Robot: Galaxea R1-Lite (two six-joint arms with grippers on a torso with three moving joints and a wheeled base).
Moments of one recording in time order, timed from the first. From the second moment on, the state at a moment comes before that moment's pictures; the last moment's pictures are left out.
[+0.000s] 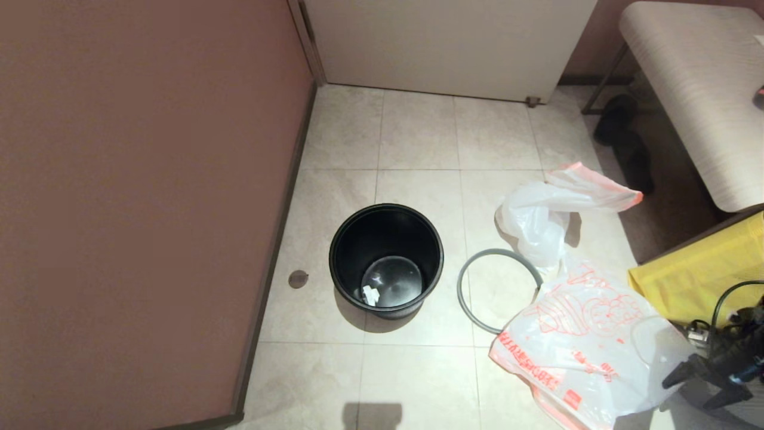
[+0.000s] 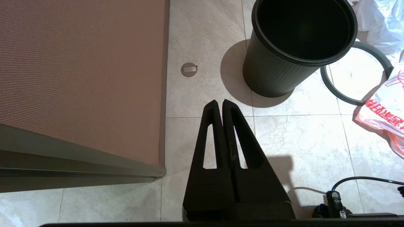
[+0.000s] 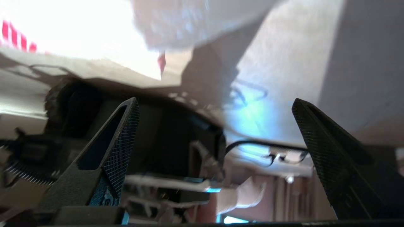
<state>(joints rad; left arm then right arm) 0.00 0.00 0.00 0.02 -0.01 0.02 -0.66 2.78 -1.95 0.87 0.31 -0.35</state>
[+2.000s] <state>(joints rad) 0.00 0.00 0.00 0.02 -0.01 0.02 -0.42 2.94 -1.91 0.25 0.75 -0.07</state>
